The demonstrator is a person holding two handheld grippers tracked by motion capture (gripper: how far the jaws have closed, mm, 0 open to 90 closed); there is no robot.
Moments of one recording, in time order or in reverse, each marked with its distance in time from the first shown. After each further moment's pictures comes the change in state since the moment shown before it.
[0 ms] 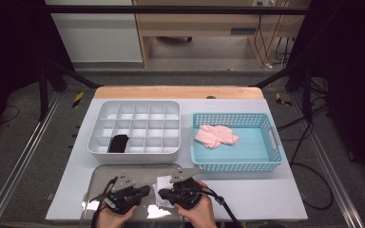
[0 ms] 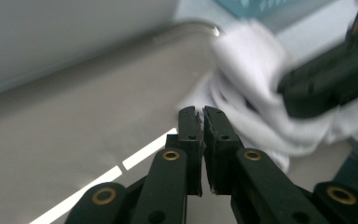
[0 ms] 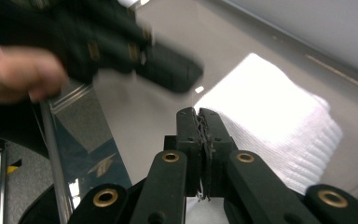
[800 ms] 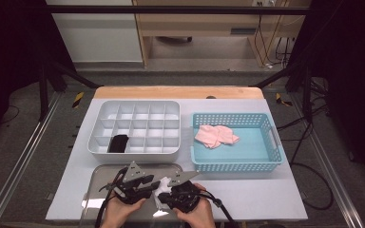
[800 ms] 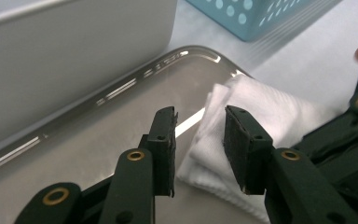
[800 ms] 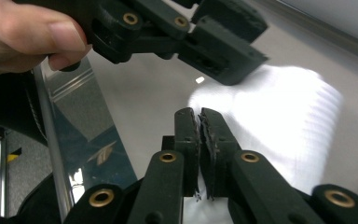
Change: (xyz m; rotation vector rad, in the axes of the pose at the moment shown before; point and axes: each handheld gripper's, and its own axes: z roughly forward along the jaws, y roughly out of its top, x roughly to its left) left arm -0.008 0.019 0.023 0.041 0.000 0.079; right arm 0.004 -0.006 0.005 0.045 0.001 -0.014
